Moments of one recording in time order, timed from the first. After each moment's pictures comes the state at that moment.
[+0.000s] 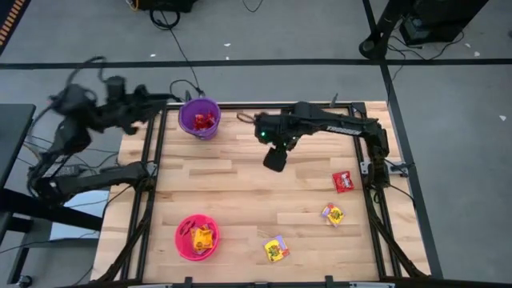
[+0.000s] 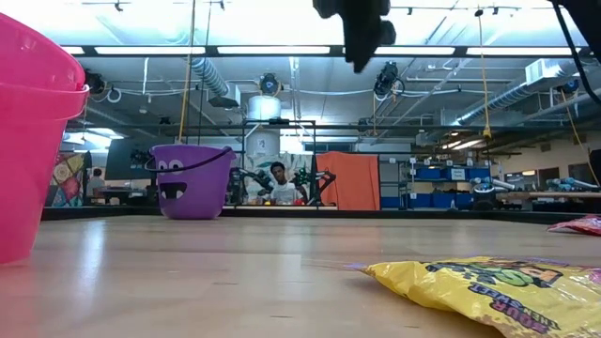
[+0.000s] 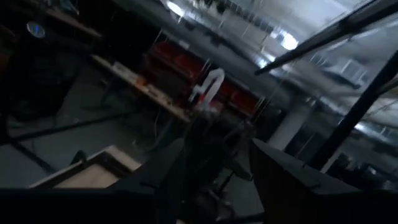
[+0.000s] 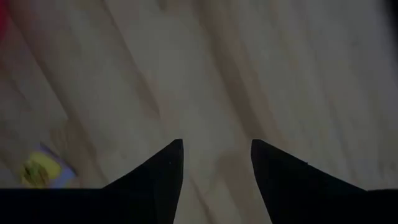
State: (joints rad) left arm 0.58 0.66 1.21 -0.35 0.34 -0.64; right arm -0.10 1.97 2.18 -1.57 0.05 0.35
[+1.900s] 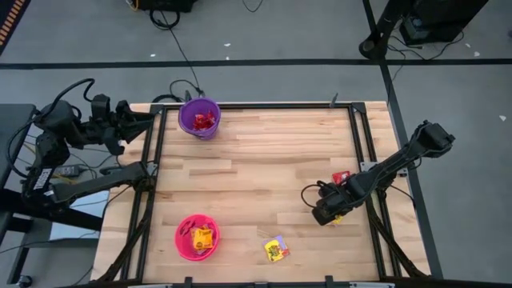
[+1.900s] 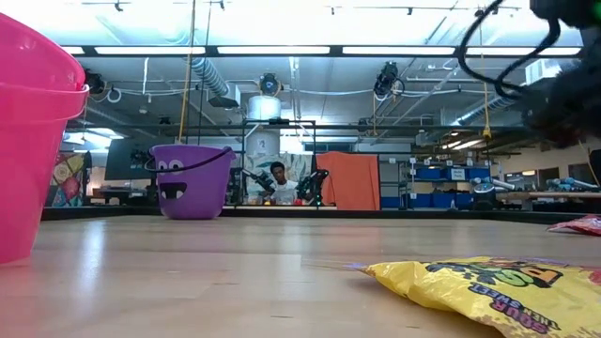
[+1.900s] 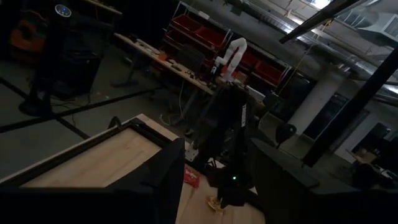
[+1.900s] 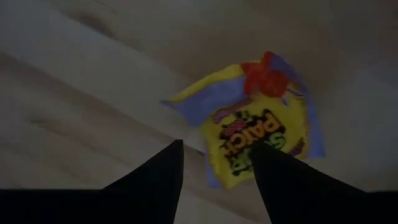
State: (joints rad) left arm 0.56 0.48 1.21 -0.69 0.30 -0.51; right arm 0.49 1.34 0.66 -0.71 -0.21 1.66
